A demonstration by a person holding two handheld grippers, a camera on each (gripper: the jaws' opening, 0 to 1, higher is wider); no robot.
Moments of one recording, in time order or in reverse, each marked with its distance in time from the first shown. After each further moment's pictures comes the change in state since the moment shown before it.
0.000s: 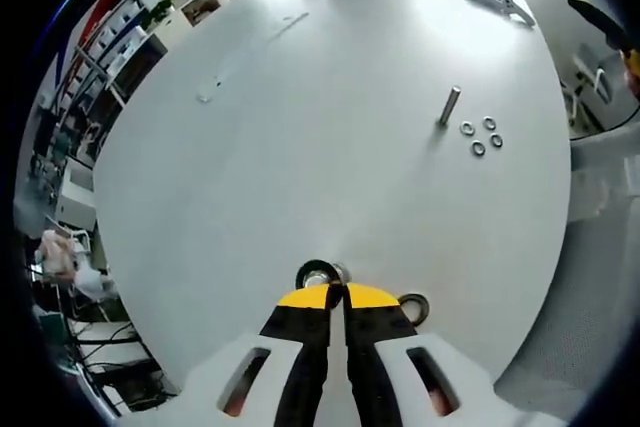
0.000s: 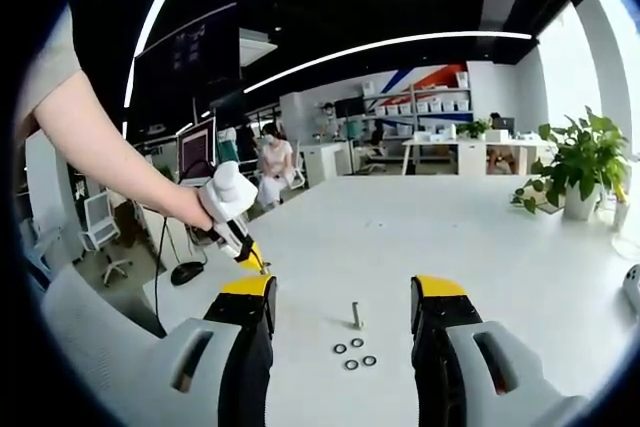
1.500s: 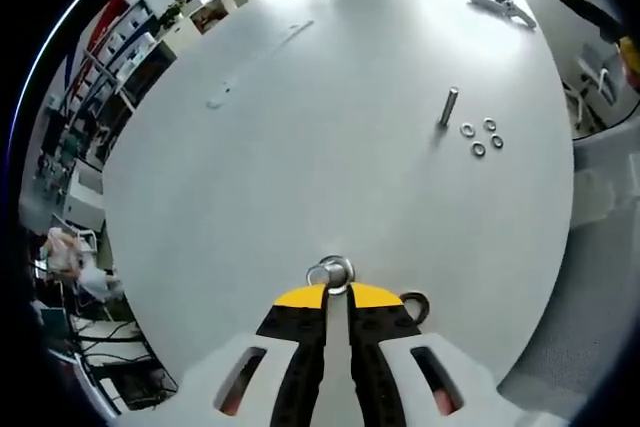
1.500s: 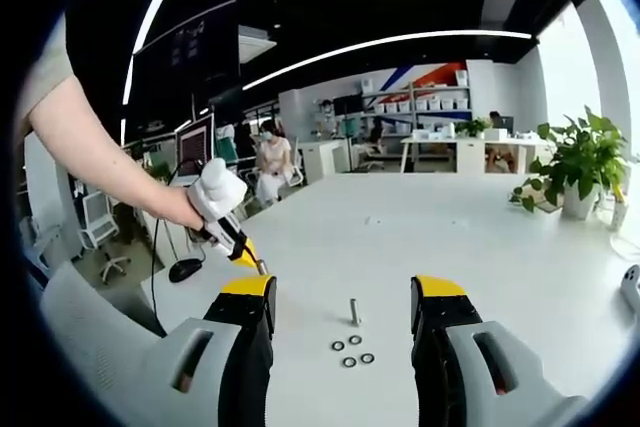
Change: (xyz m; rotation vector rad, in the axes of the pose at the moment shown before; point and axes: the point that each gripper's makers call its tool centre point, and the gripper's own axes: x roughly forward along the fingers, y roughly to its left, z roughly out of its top) left arm -0.004 -0.001 -0.006 -0.022 -0.045 0.039; right arm 0.000 -0.001 -0.003 -0.006 0.014 -0.006
